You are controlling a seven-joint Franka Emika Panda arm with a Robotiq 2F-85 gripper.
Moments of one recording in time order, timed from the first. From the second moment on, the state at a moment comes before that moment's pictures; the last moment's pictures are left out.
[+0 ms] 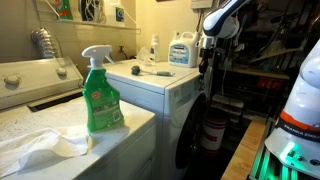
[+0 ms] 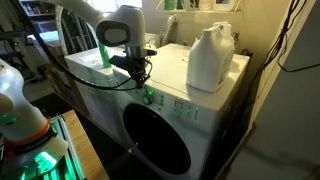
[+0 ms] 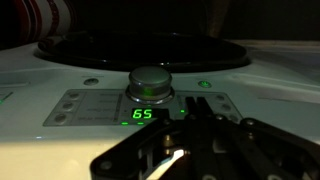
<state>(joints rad) -0.08 -0.21 -0.15 -2.51 0.07 2.31 -0.52</state>
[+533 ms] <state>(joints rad) -0.17 -0.56 -0.16 -2.51 -0.13 1.96 -0.32</state>
